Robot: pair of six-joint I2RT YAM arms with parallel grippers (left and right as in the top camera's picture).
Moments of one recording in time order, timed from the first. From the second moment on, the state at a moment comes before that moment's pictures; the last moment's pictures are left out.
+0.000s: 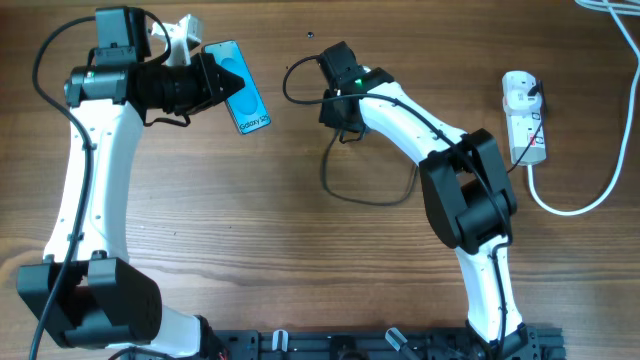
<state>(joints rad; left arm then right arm) 0.06 1.68 1.56 -0.91 0.72 -0.26 0.51 2.29 1.77 -0.69 0.04 0.67</state>
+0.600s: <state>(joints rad) 0.06 1.68 1.56 -0.91 0.71 -0.26 0.51 2.30 1.78 -0.84 0.03 0.53</state>
